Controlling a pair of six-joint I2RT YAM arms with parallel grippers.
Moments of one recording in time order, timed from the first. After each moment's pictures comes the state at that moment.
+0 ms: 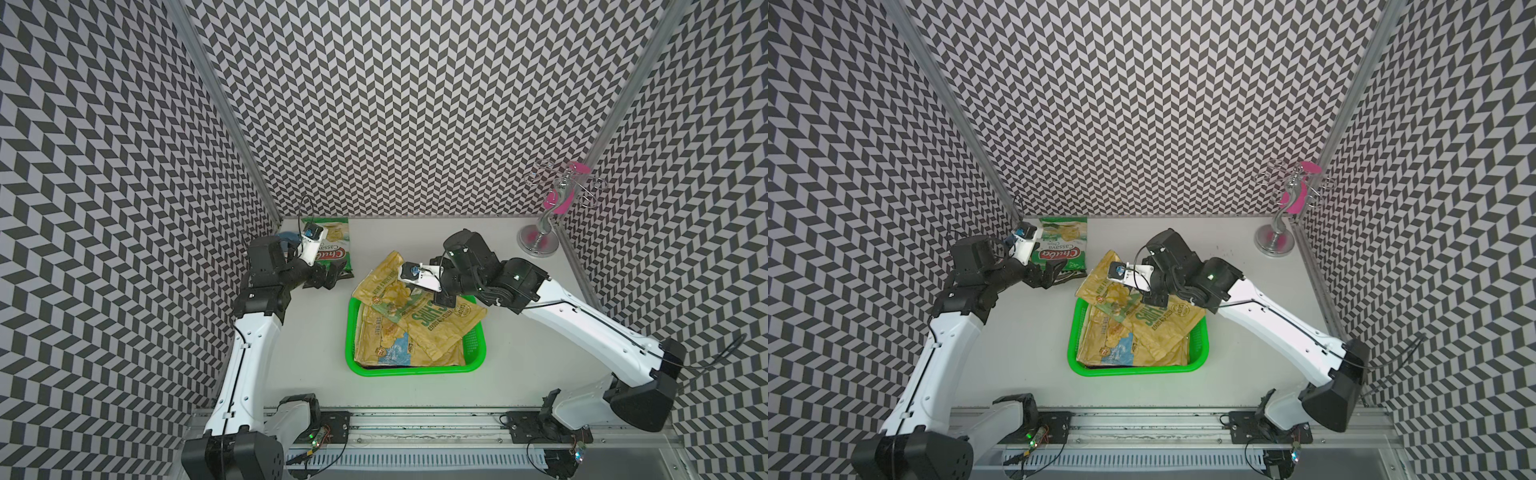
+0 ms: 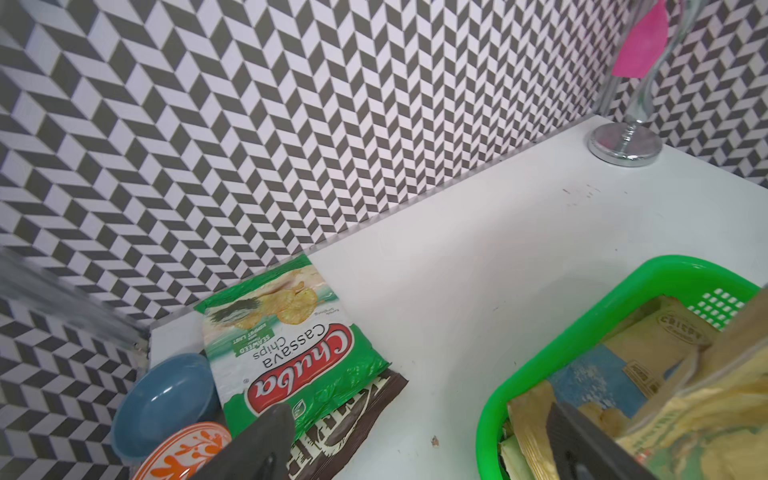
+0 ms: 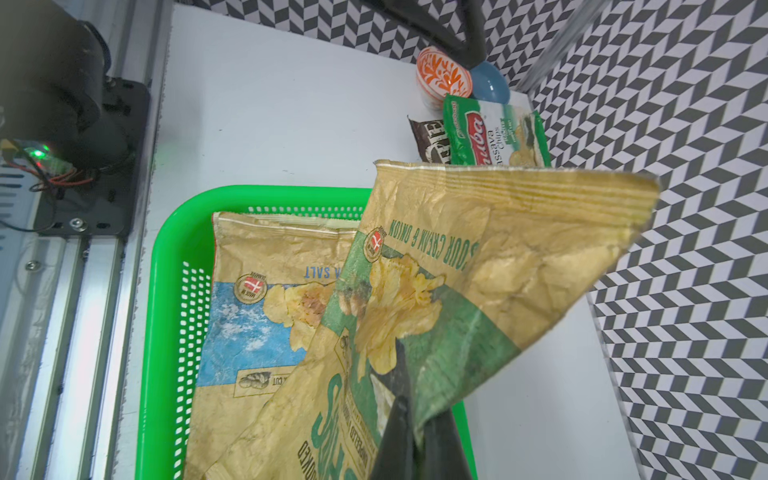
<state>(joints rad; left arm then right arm) 0.10 1.08 1.08 -0.51 0.59 0.42 0.87 1.46 1.53 -0.78 -0.16 -0.64</state>
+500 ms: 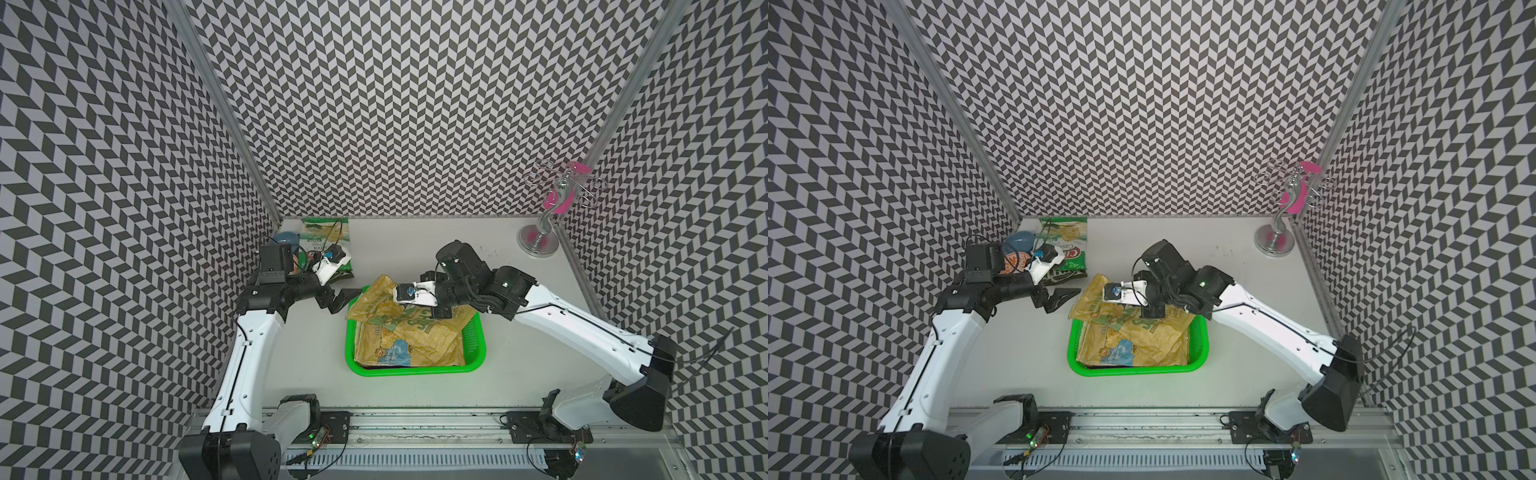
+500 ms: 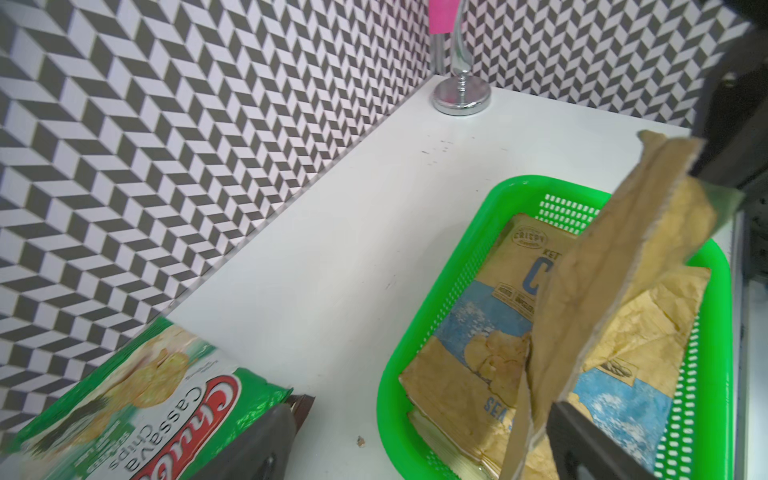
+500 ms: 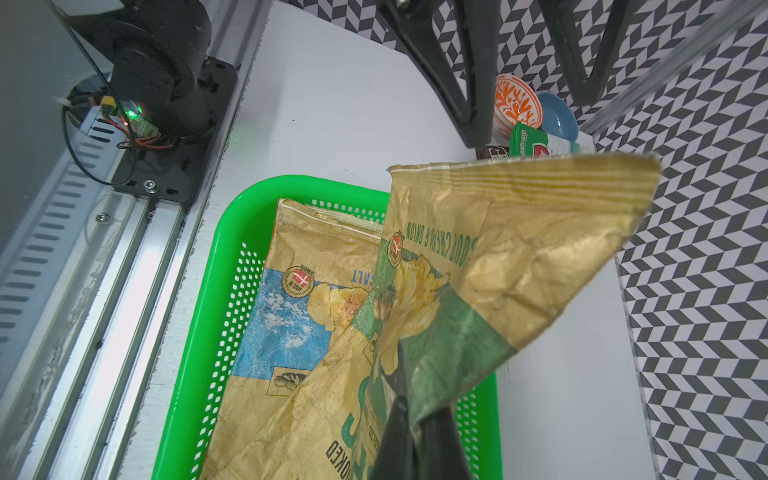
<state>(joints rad) 0.04 1.09 1.07 -0.78 0.84 0.79 0.89 1.46 1.43 -0.71 -0.30 -0.77</state>
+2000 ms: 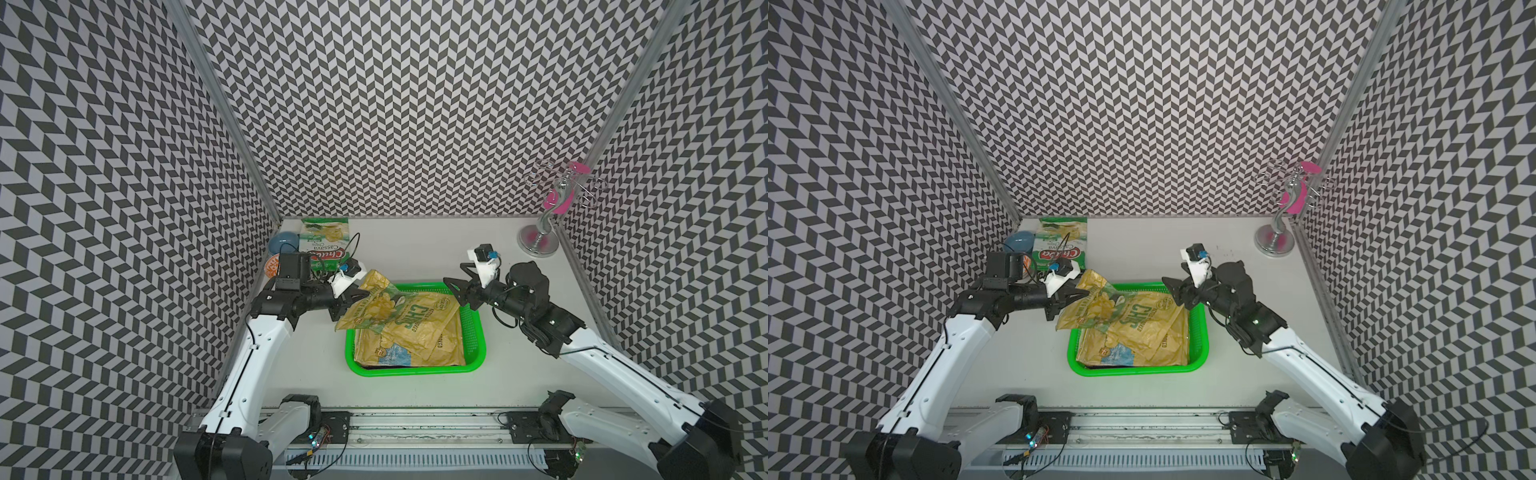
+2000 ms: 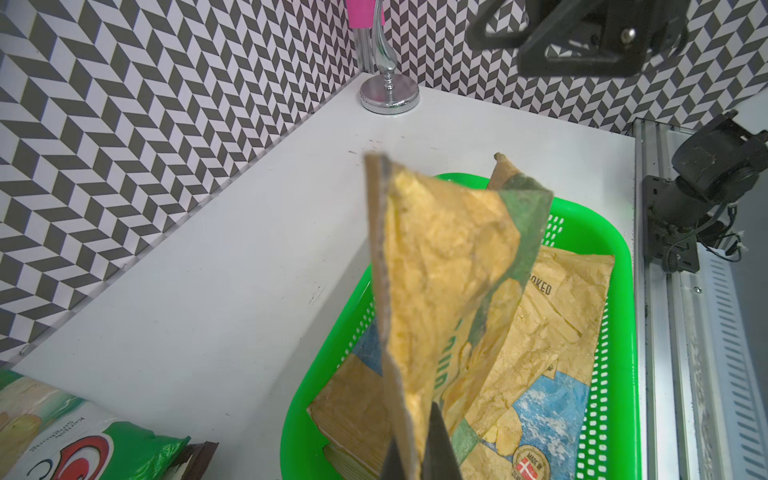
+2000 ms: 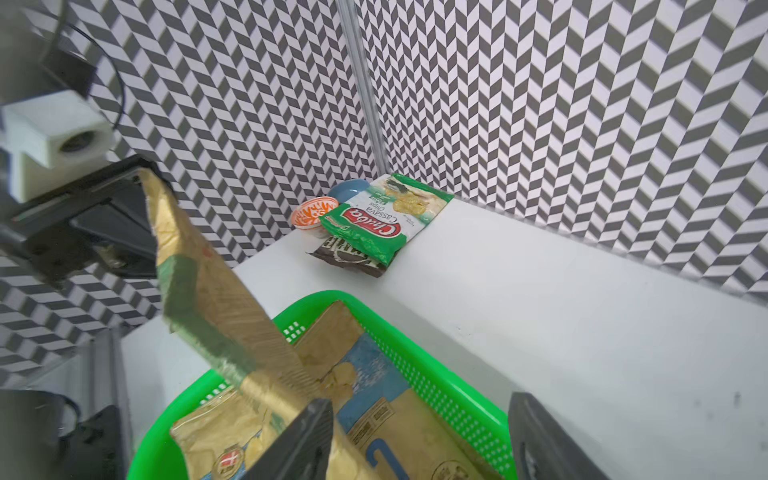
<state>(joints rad) -0.07 1.06 0.99 -0.76 0.87 0.73 0.56 1.00 0.73 0.01 -0.25 0.15</state>
